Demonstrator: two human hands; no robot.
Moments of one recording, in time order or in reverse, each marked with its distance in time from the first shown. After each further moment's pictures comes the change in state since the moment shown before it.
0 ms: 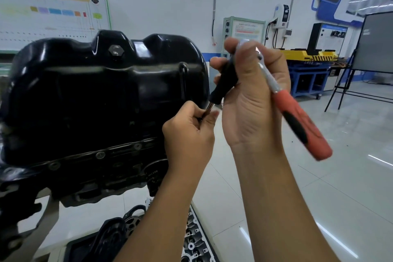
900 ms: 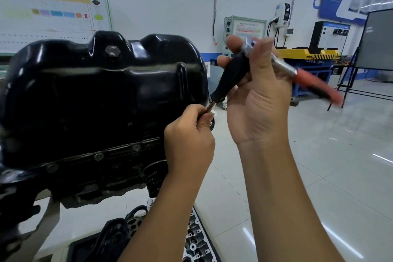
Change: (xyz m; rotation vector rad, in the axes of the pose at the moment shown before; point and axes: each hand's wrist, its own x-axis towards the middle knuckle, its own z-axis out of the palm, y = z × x) left_hand -0.004 0.002 0.002 0.210 0.036 0.151; right_hand 0.009 -0.004 -0.010 0.014 -0.039 0.020
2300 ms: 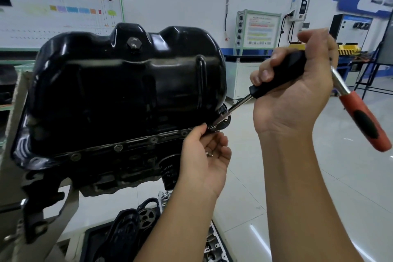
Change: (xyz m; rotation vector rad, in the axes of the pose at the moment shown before) left_hand -0.015 0.015 -0.018 -1.184 0.028 -1.533; right_hand 0.013 0.007 -0.011 0.047 0.127 -0.150
